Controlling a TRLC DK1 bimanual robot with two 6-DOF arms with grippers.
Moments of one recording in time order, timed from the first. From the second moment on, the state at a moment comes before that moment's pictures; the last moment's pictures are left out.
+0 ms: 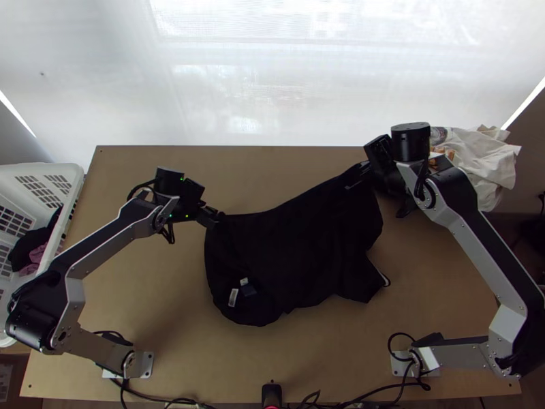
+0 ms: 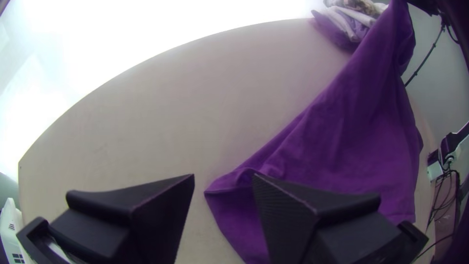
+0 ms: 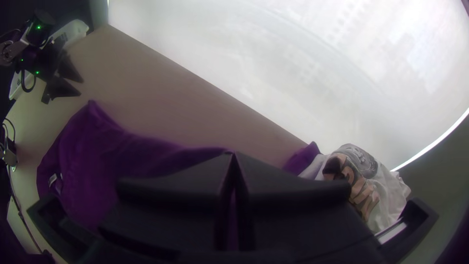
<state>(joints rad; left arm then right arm) -0.30 1.60 1.11 -0.33 0.19 0.21 0.38 1.48 1.52 -0.71 0.08 -0.27</state>
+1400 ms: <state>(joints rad) -0.62 1.88 1.45 -1.03 0.43 -0.04 0.38 1.47 1.48 -0.70 0.08 -0.27</state>
